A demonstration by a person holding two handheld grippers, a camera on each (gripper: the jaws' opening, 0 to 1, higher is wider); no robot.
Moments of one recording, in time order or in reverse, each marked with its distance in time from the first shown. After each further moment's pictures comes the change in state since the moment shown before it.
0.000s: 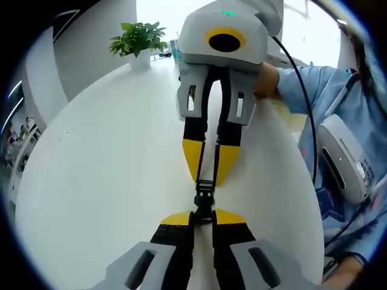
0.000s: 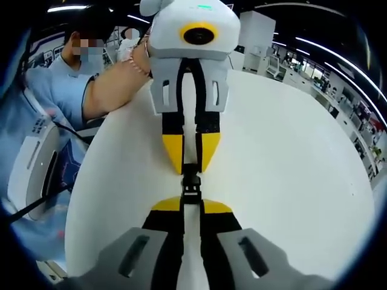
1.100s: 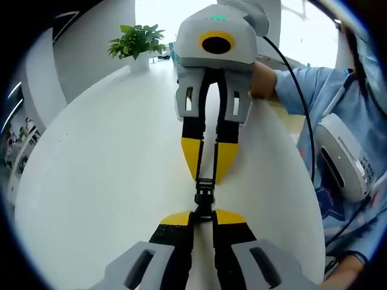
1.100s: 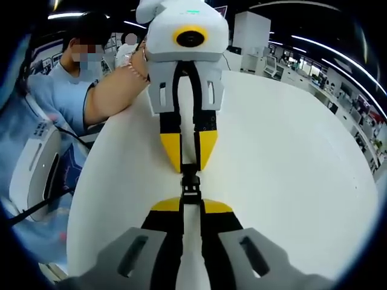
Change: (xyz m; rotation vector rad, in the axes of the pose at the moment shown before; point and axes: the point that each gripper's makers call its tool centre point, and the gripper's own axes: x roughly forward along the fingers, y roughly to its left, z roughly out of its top) left arm 0.000 -0.003 0.000 0.015 -0.016 -0.006; right arm -0.003 0.001 -0.002 0.039 -0.029 0.002
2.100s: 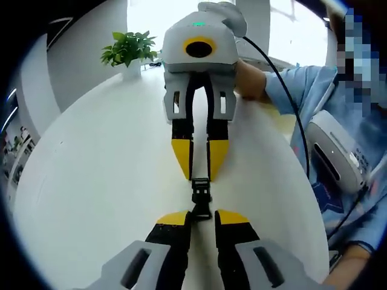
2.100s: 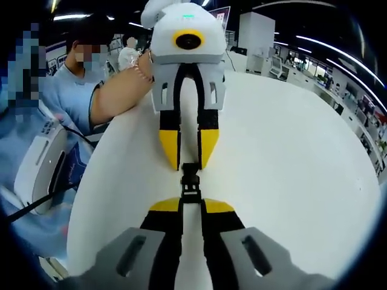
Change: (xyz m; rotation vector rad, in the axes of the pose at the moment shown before) left arm -0.001 -0.001 0.000 0.040 -0.051 -0.047; right arm 0.000 -0.003 0.001 -0.007 -0.016 0.058
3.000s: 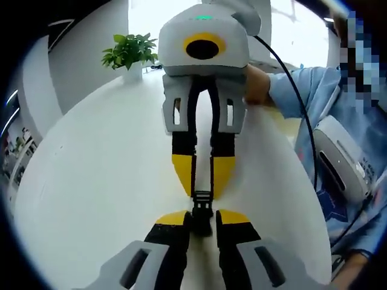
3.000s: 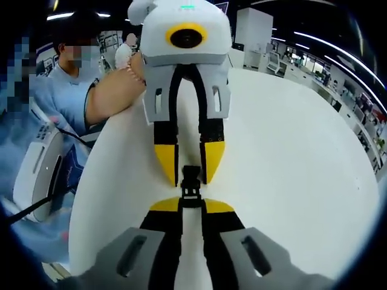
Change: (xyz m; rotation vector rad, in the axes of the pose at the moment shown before) left arm 0.012 0.006 0.013 0.004 -0.017 0.025; right arm 0.002 -0.001 0.001 0.015 0.035 -0.022
